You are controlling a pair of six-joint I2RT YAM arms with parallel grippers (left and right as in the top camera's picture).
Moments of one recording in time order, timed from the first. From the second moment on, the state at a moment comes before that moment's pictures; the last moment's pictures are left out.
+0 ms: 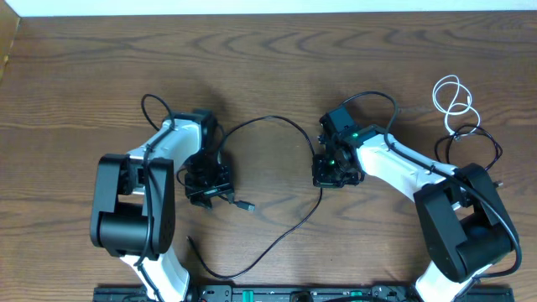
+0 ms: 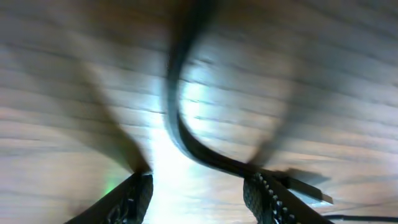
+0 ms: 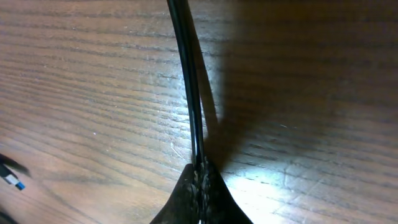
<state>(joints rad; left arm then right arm) -0.11 1.90 1.07 -1.10 0.23 -0.32 0.49 1.84 1.04 -0.65 -0.30 0.50</state>
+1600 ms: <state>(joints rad) -0.01 1.24 1.16 -1.16 0.20 -0.32 -0.05 1.36 1.25 -0.59 0.52 0.38</state>
